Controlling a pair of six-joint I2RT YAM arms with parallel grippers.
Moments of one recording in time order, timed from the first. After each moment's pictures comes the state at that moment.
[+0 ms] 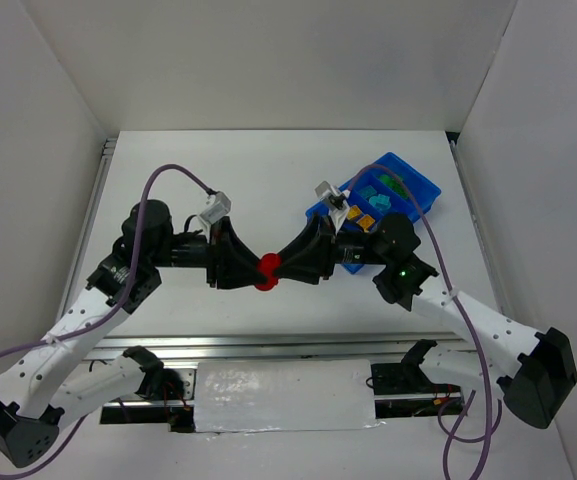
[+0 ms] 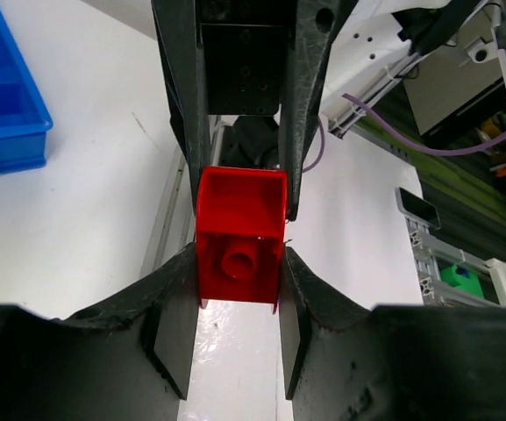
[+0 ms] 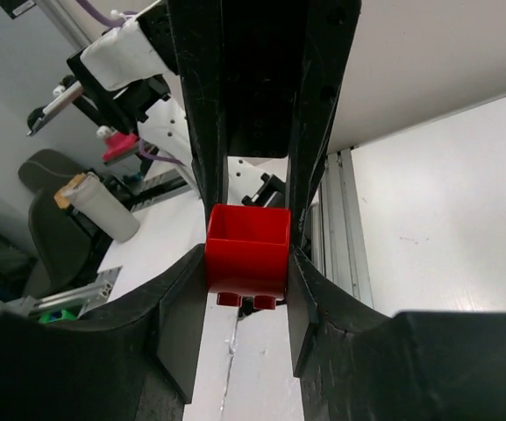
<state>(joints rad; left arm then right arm) -0.55 0.90 0.94 -0.18 0.96 -0.39 0.72 1.03 0.76 0.53 -0.85 0.66</state>
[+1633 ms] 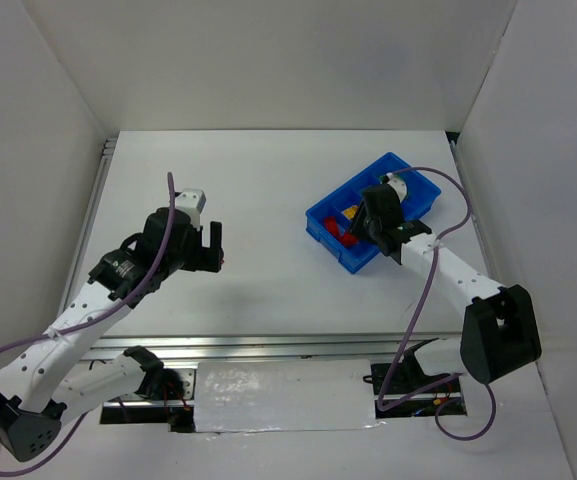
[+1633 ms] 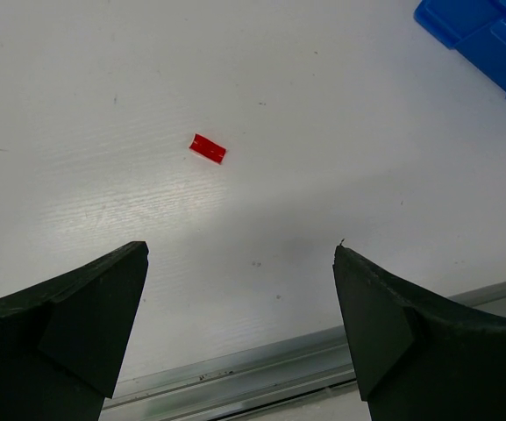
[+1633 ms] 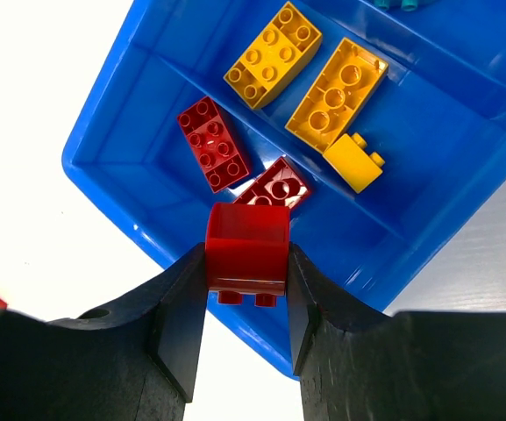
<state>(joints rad) -0.55 0.94 0.99 -0.73 -0.22 -0.31 0.36 1.33 0.90 -0.31 0.23 0.66</state>
